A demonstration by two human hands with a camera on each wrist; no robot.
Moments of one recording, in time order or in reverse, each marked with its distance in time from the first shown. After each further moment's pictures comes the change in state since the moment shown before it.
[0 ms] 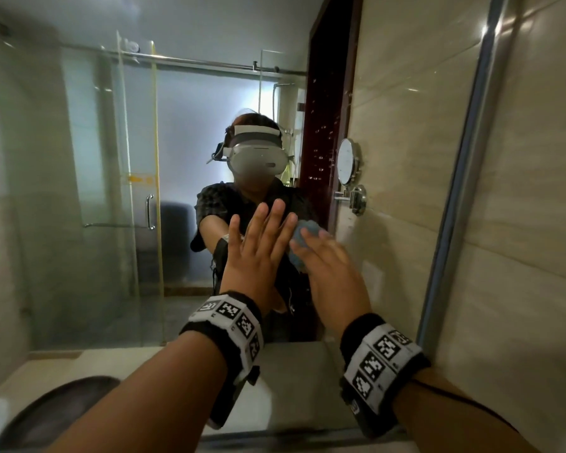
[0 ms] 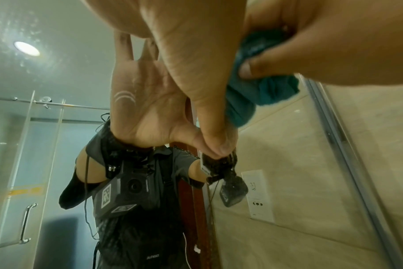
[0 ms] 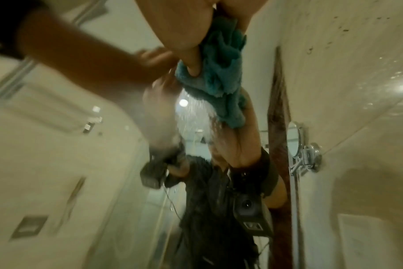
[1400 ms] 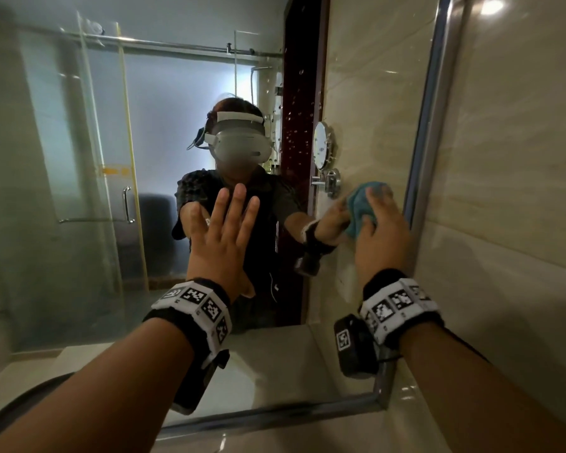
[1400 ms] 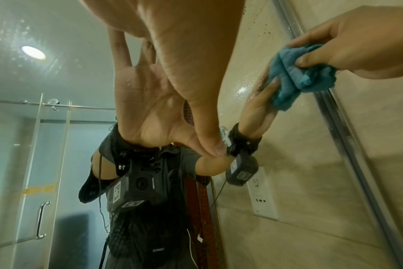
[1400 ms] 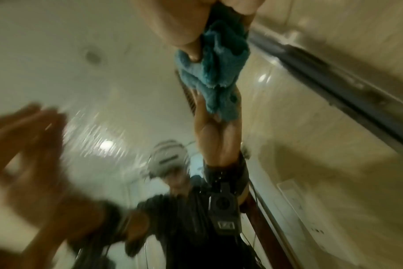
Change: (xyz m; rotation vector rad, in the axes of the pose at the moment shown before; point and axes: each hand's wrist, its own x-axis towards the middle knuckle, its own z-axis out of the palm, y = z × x) left_hand 0.000 0.011 -0.008 -0.028 -0.111 -0.061; right_hand -0.002 0.084 -0.046 0.131 0.386 0.553
